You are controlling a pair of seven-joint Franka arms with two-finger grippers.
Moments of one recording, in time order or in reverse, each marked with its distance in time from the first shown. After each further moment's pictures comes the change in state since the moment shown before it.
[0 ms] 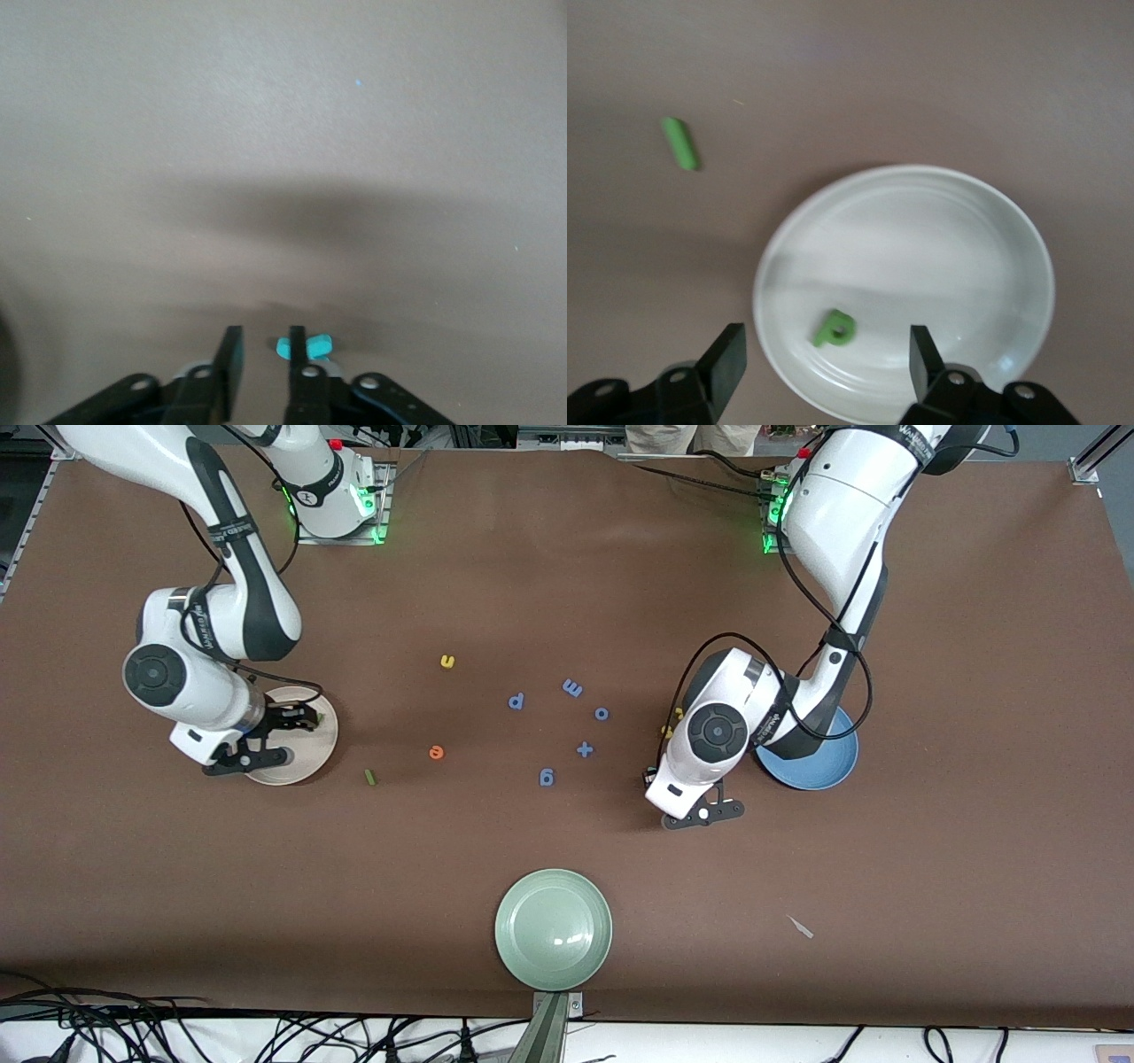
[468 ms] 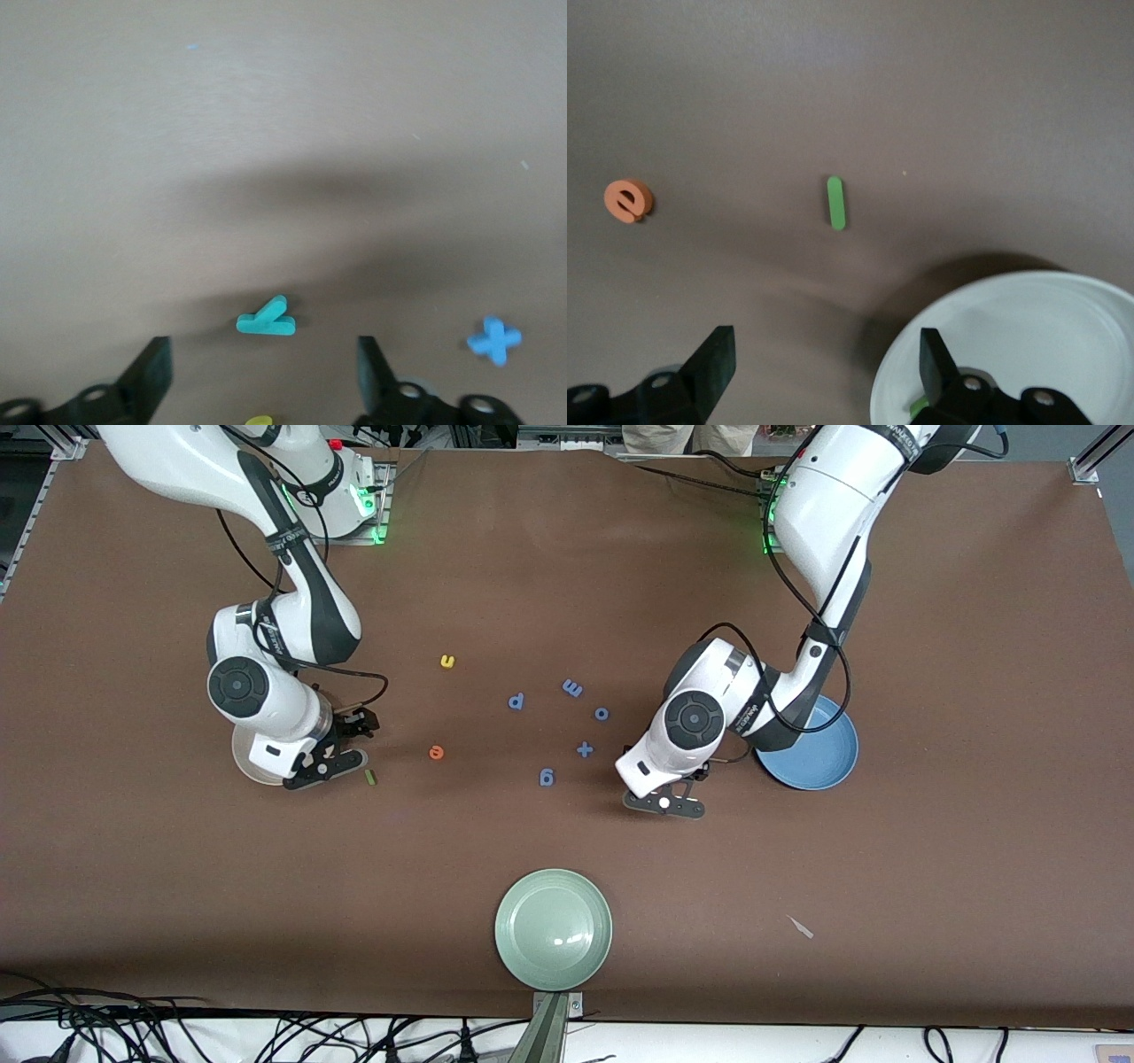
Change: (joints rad) left arm -0.023 -0.001 -0.023 0.000 0.002 0.000 0.417; right arm 0.015 0.093 0.099 0.086 0.000 0.027 -0.053
